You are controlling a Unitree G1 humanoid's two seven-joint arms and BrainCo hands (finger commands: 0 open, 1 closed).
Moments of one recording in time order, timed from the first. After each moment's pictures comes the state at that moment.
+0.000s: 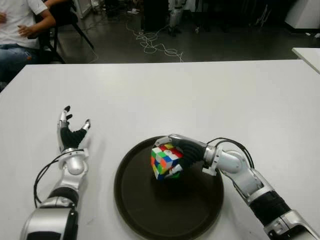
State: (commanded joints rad) left arm -0.49 0.24 0.06 1.23 0.21 -0.65 0.56; right arm -0.31 -0.25 0.42 0.30 -0.25 -0.47 0.50
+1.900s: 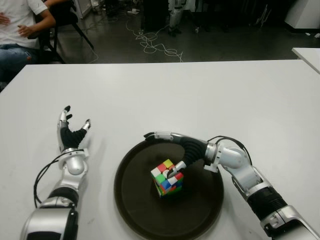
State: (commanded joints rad) left arm -0.49 0.24 0.07 1.23 0.20 -0.65 0.57; right arm -0.35 -0.23 0.38 0.38 -0.11 -0.50 0.65
